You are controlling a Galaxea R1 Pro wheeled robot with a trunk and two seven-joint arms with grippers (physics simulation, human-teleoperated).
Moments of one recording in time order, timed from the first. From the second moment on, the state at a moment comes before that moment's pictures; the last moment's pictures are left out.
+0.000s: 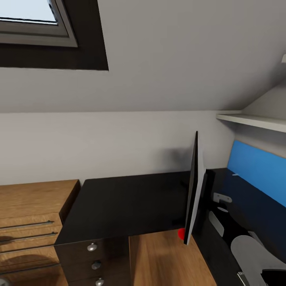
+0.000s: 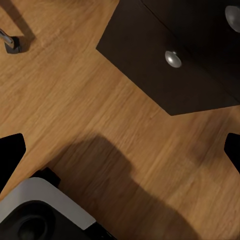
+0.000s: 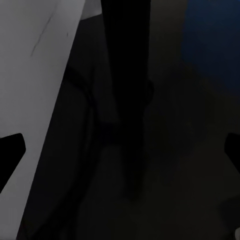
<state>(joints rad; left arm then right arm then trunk) 0.34 0.13 0.01 -1.05 0.93 0.03 0.15 -0.75 -0.15 0.03 -0.48 -0.33 0.07 -0.23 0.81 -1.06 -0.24</state>
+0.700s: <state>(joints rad) 0.33 0.13 0.00 -1.01 0.92 0.03 0.15 -0.77 -0.17 0.03 -0.46 -0.33 0.07 -0.23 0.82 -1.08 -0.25</state>
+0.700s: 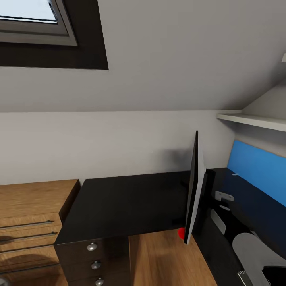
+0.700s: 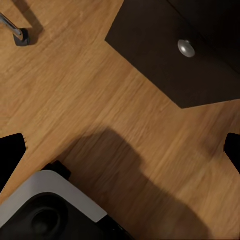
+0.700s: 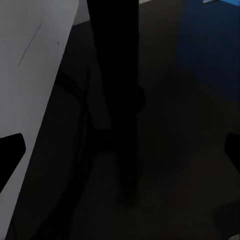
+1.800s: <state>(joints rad) 0.33 0.13 0.00 -0.99 0.92 0.03 0.15 -0.77 -0.18 0.03 -0.46 -0.33 0.07 -0.23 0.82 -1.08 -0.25</state>
